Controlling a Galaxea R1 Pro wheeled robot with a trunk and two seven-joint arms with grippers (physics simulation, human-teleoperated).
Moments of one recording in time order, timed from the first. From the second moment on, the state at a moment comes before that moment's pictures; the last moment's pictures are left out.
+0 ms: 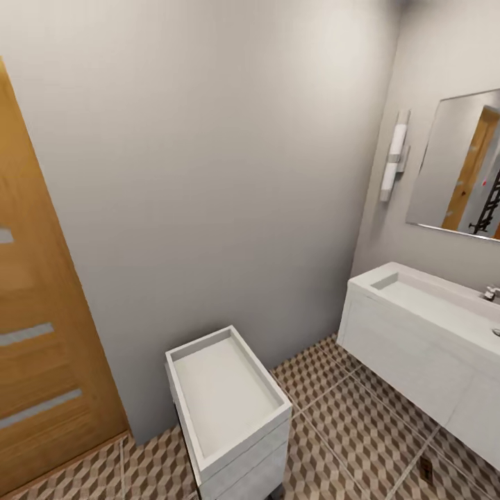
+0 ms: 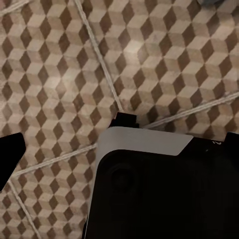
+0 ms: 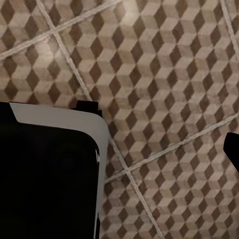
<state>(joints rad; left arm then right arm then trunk) -0.24 -0.02 -0.30 -0.02 0.44 0.00 0.16 -0.17 -0.07 0.12 0.03 0.00 -0.12 -0.03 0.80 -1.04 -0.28</state>
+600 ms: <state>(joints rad) -0.24 -0.02 -0.30 -0.02 0.44 0.00 0.16 -0.17 -0.07 0.12 0.03 0.00 -0.12 -0.03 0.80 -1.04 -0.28</state>
